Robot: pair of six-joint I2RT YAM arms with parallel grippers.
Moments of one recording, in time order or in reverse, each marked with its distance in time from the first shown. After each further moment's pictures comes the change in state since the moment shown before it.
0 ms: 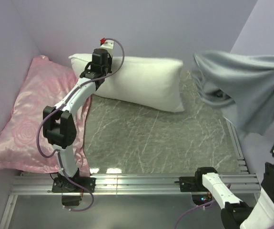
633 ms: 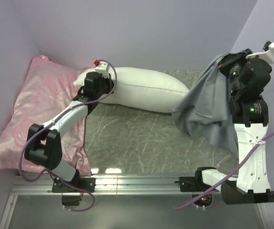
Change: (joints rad) left arm -0.006 -0.335 -0.579 0.298 0.368 -0.209; right arm -0.009 0.248 -0.294 0.071 -0.244 0.054
